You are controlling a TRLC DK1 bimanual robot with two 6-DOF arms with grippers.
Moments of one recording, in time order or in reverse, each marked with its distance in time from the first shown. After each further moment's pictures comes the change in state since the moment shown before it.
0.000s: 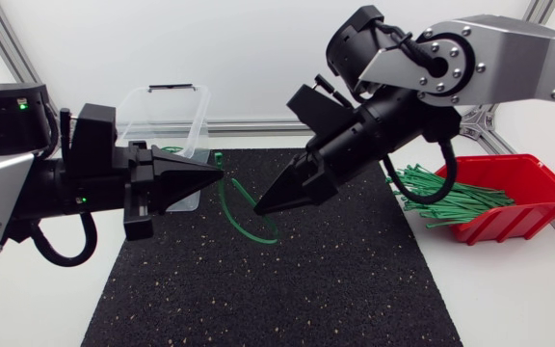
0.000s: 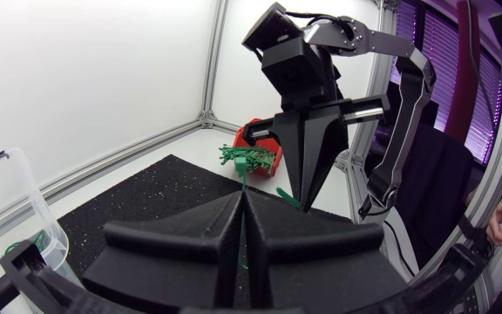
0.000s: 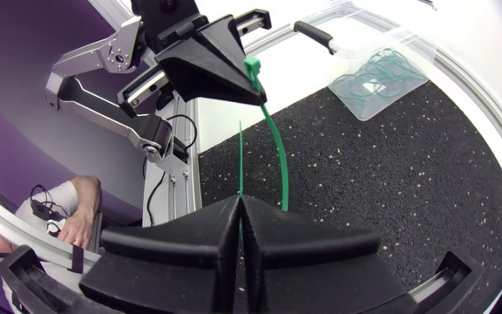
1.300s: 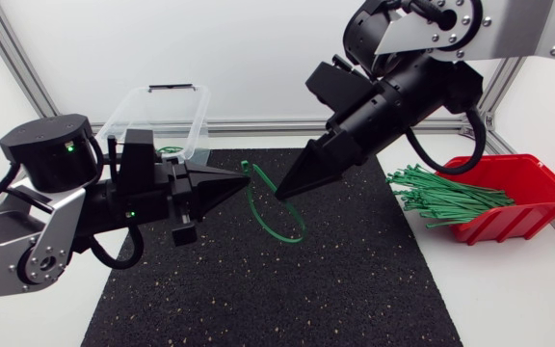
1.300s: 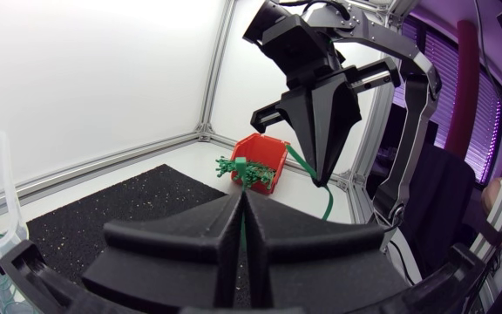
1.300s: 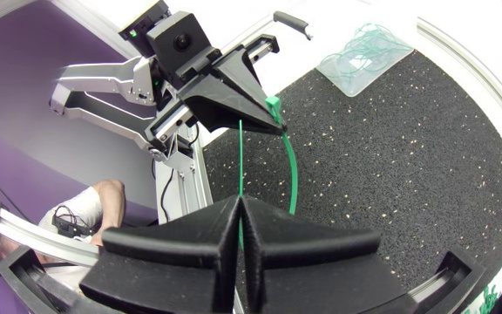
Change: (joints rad) left arm -0.102 0.171 -0.116 0.474 -0.085 -0.212; right arm -0.075 0.067 0.164 -0.270 -0.018 -0.045
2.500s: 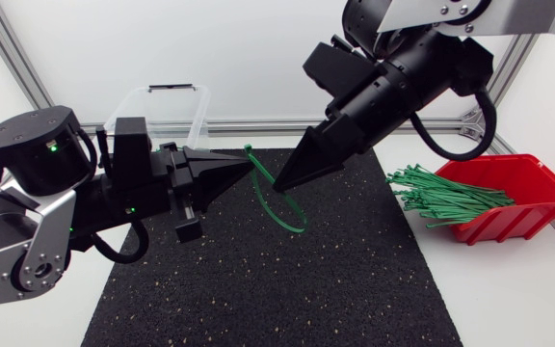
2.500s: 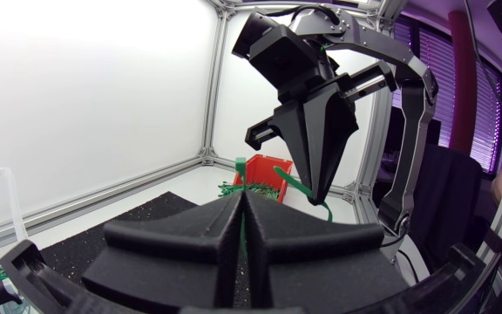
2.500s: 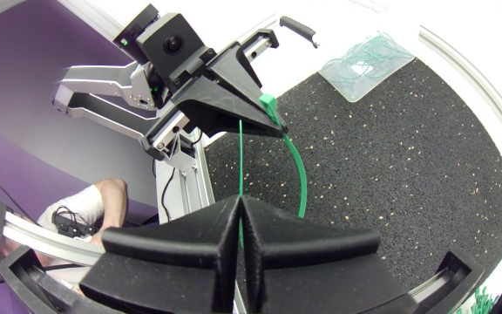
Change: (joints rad) left arm -0.051 -0.030 0.001 0.089 -0.078 0.002; right arm 0.021 0.000 0.070 -0.058 0.026 0.000
